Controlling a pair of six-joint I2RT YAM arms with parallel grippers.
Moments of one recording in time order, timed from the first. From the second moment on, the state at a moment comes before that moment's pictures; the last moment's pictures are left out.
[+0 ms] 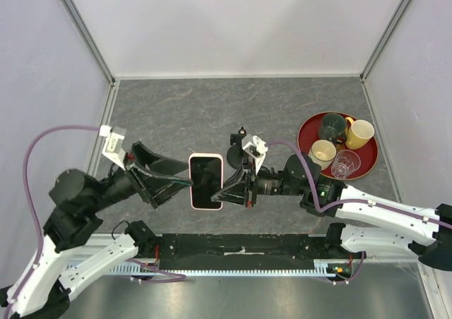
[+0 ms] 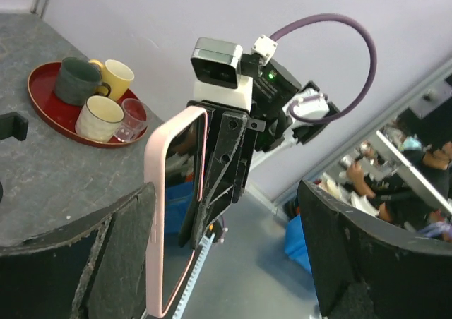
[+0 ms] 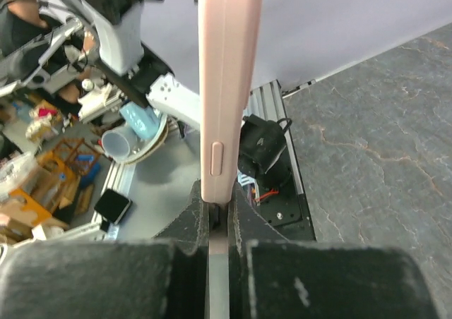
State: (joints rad) left arm -0.76 0.41 0.93 -0.30 0.32 -0.77; right arm 1.15 1.01 0.82 0.28 -0.35 0.56
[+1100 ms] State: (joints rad) left arm -0.75 0.78 1.15 -0.60 0.69 -0.50; right arm 1.14 0.96 0.97 -0.22 -0.53 0.33
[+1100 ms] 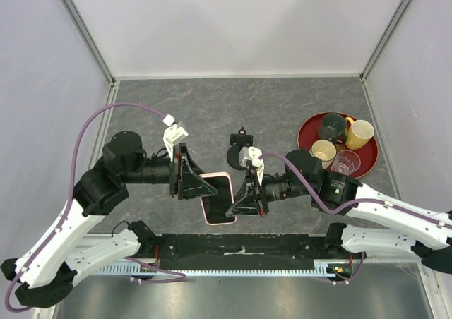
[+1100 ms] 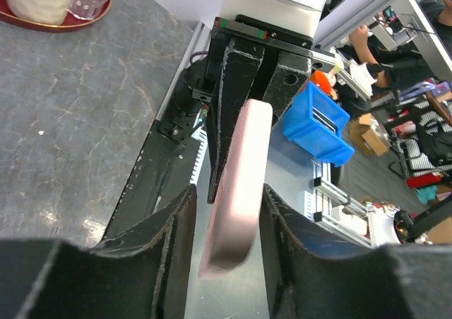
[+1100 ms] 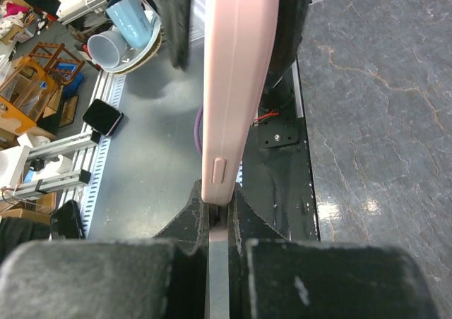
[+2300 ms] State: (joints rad) left arm -0.76 0.64 1.06 -0.70 0.06 -0.38; right arm 0.99 1.34 1.02 -0.29 0.72 0.41
